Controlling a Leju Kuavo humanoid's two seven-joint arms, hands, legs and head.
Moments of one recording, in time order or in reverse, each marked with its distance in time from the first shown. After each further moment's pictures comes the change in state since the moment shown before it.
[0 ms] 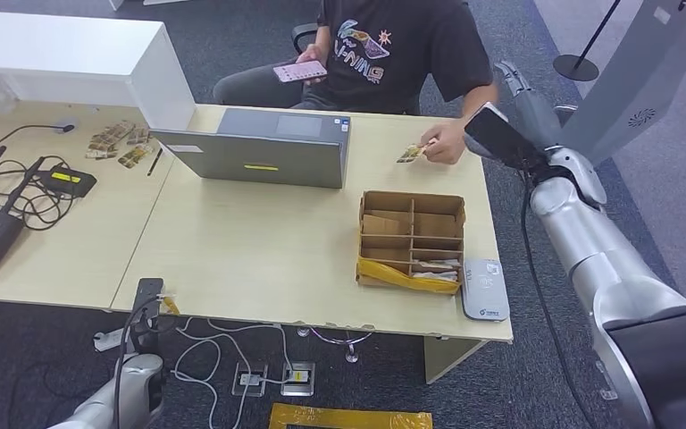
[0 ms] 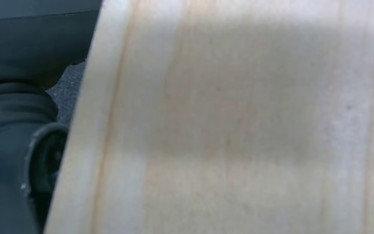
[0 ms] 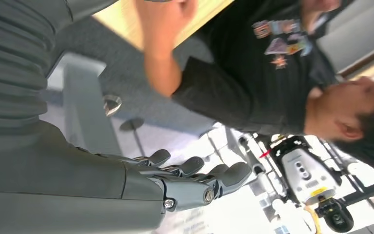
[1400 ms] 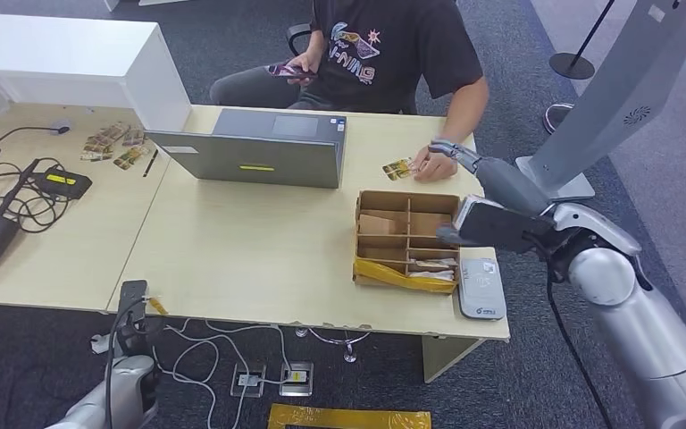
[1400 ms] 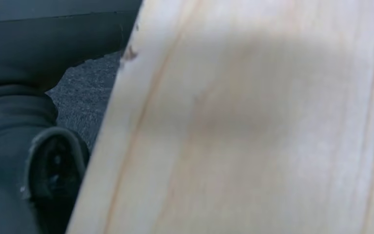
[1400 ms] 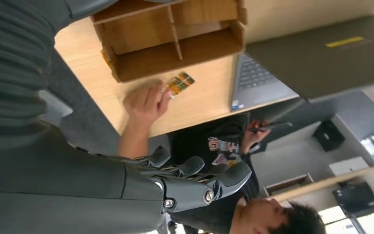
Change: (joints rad) left arm 0.006 0.025 0.040 0.008 0.053 0.044 -0.045; right arm 0.453 -0.270 -0.019 -1.083 -0.092 0.621 0.334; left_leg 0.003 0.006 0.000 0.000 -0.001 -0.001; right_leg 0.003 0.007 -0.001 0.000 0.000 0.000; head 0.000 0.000
